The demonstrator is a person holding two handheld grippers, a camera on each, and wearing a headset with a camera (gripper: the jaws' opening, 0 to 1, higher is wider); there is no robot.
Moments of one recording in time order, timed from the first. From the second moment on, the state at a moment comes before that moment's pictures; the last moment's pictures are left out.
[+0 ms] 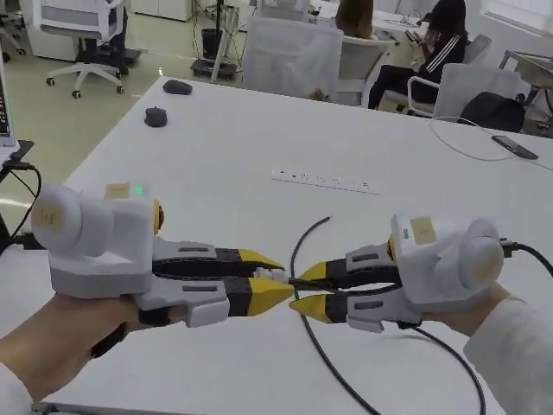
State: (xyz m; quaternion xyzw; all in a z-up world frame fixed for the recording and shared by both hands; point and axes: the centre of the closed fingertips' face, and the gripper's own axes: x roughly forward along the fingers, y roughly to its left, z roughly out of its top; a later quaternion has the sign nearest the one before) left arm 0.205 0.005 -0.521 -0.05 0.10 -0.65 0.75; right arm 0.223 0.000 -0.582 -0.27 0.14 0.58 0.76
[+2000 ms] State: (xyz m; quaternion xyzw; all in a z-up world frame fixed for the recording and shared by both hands) left arm 0.219 0.013 -0.518 -0.06 0.10 -0.62 0.77; right arm 0.217 -0.053 -0.586 -0.25 0.15 0.53 0.80
